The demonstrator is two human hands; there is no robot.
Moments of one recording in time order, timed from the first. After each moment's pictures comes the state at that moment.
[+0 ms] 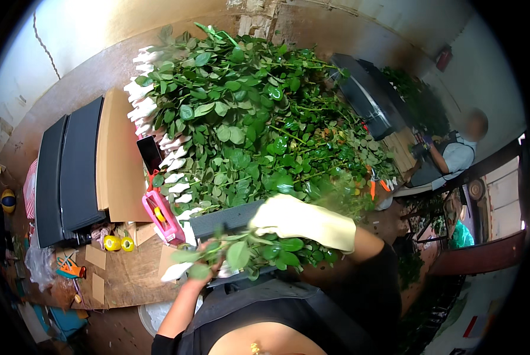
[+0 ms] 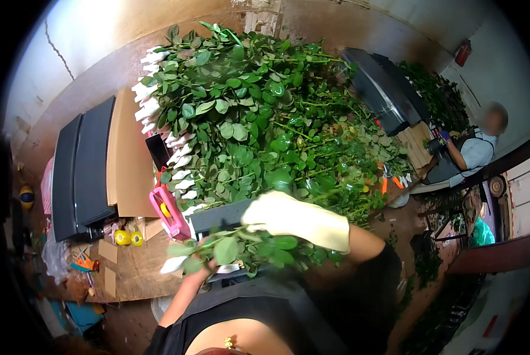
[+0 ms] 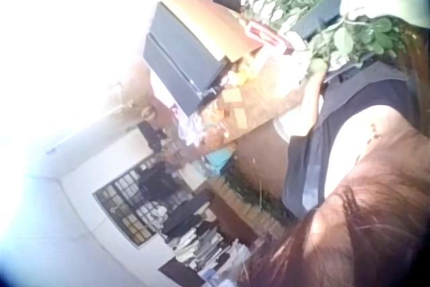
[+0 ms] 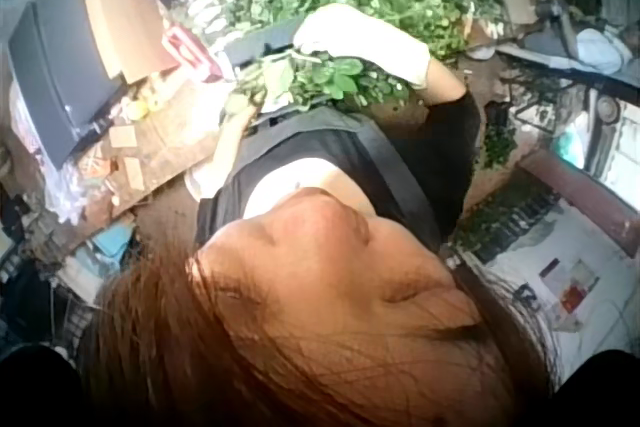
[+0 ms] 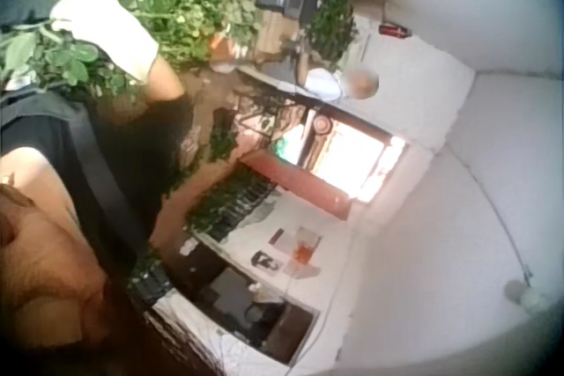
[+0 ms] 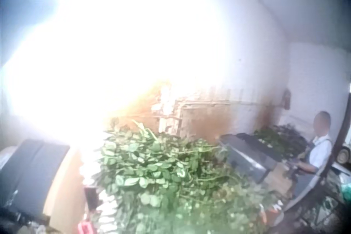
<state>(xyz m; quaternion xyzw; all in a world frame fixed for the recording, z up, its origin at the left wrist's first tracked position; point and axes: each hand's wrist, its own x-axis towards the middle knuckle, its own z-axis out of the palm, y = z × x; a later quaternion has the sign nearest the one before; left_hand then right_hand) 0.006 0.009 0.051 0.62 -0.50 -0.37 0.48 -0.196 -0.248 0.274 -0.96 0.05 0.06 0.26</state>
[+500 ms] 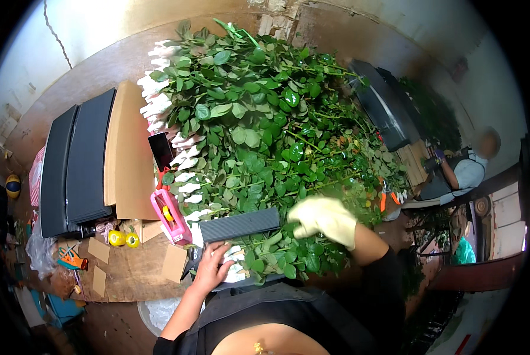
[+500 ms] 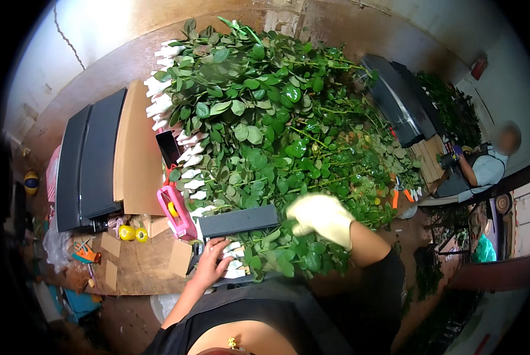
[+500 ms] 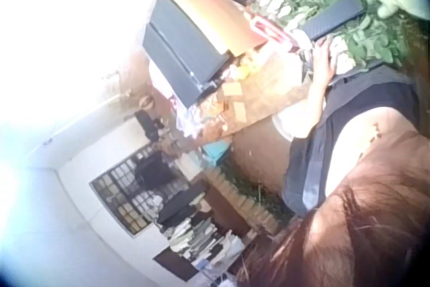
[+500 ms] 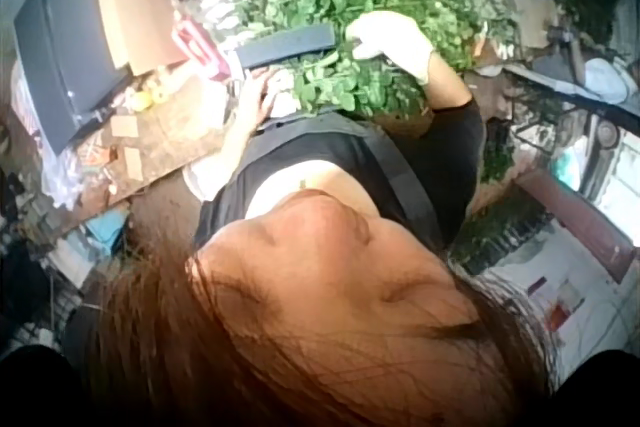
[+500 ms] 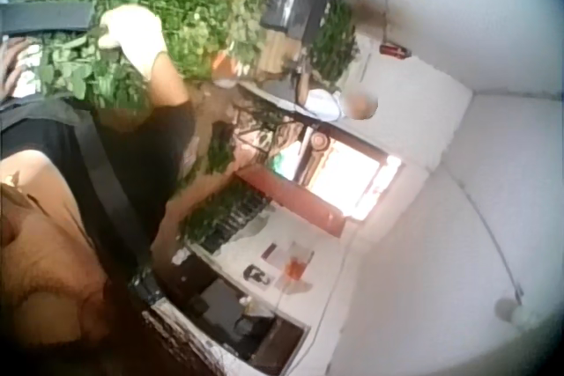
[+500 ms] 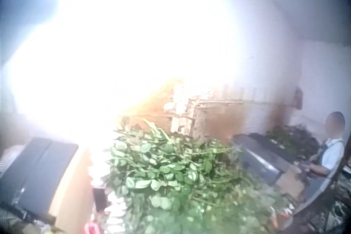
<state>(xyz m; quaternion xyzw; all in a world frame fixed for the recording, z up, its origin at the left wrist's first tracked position) 0.000 -0.003 0.123 0.66 -0.53 -0.34 0.41 -0.213 -0.285 0.282 -0.87 0.26 0.35 0.22</state>
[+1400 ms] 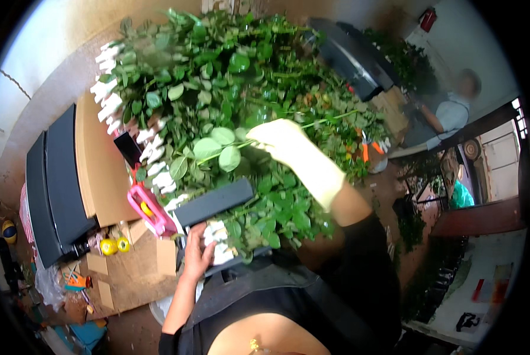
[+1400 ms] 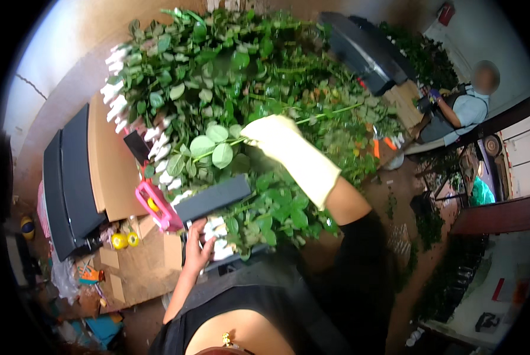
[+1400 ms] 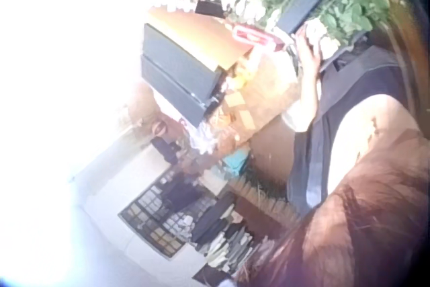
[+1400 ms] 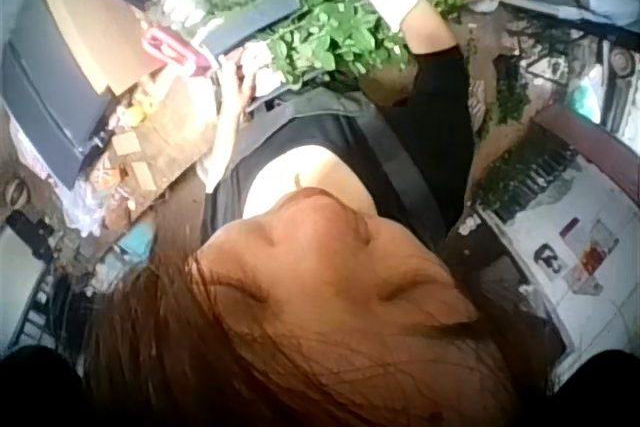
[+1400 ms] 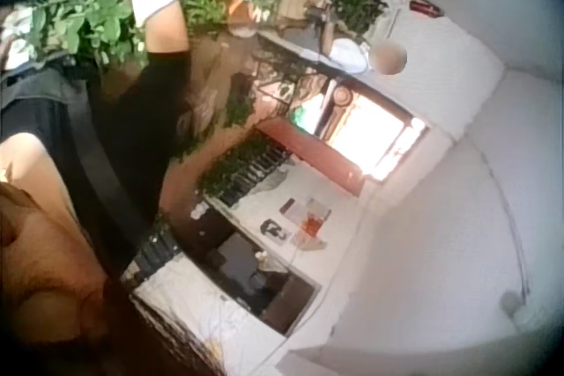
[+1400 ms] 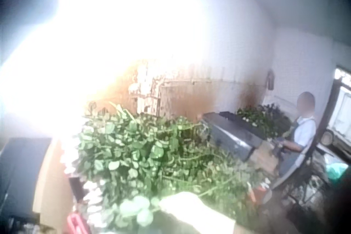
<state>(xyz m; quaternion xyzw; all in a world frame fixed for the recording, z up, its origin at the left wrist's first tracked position) 0.003 -0.005 0.106 0.64 -0.58 -0.29 0.42 -0.214 -0.332 0.241 -0.93 0.30 -0.14 0.15</state>
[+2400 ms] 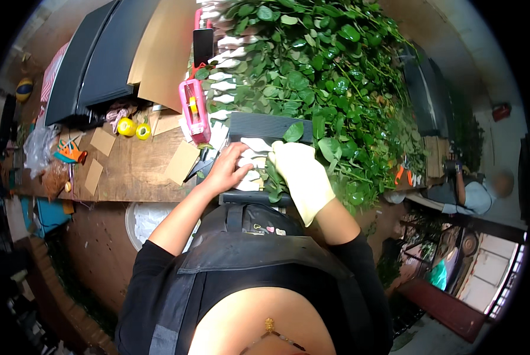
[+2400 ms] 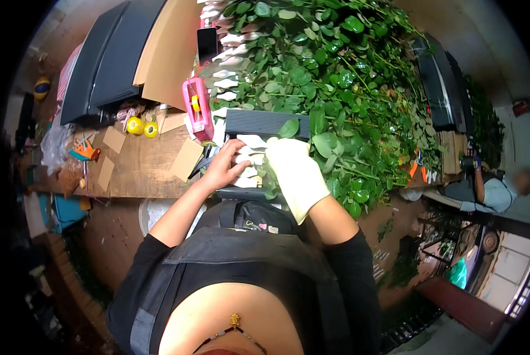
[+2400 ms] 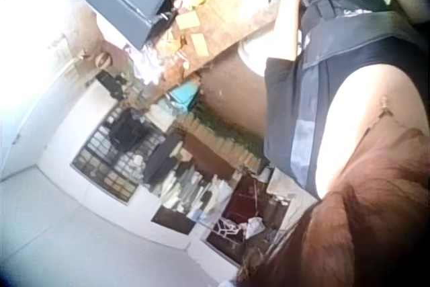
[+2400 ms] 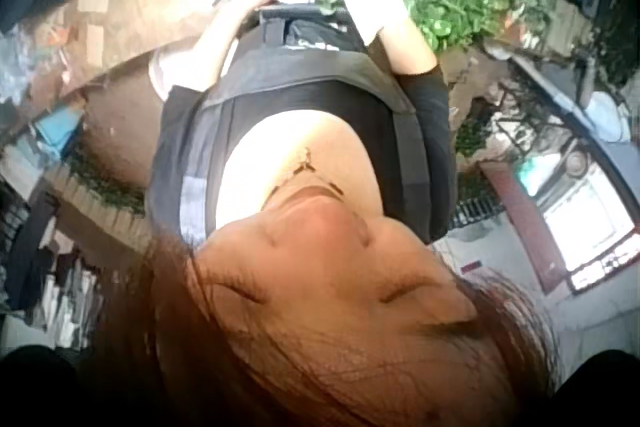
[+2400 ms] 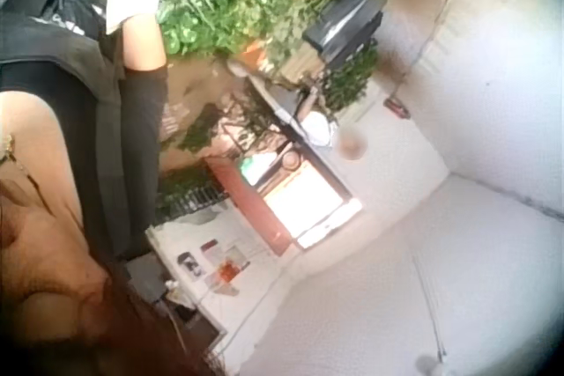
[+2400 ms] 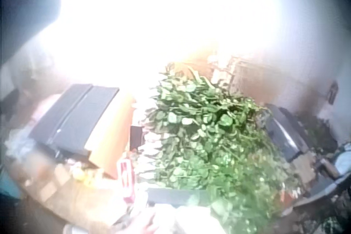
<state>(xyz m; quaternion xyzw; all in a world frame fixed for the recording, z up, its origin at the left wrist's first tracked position) 0.000 -0.002 0.090 0.64 -0.56 -0.28 0.45 -0.158 -0.149 0.190 -0.93 0.32 0.16 0.09</state>
